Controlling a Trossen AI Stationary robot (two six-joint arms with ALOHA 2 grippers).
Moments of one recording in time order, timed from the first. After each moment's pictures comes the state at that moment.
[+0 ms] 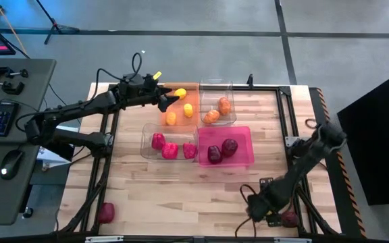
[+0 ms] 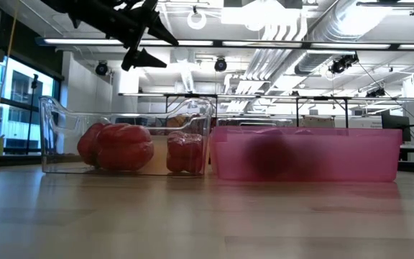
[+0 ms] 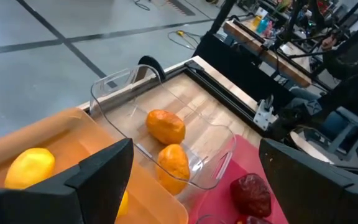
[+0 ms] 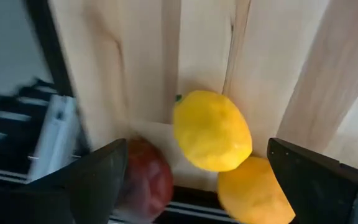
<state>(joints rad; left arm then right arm) 0.50 1.15 0.87 -0.06 0.08 -0.42 0.79 1.71 1.20 -1.09 -0.31 0.72</state>
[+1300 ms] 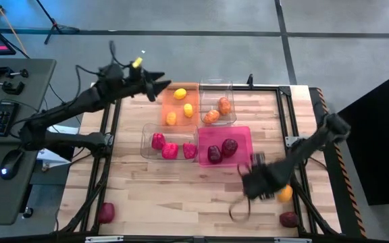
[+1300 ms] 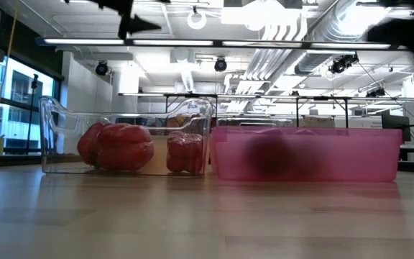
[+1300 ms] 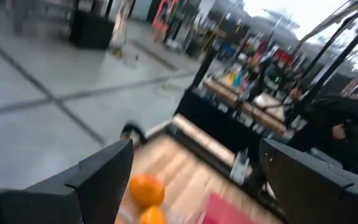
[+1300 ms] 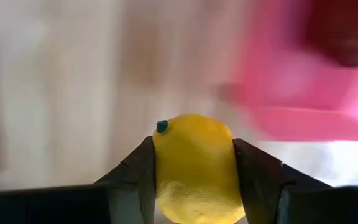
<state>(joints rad) 0.52 1.04 0.99 -0.05 0.08 -0.41 0.64 1.60 1.20 -1.27 0.14 0.45</state>
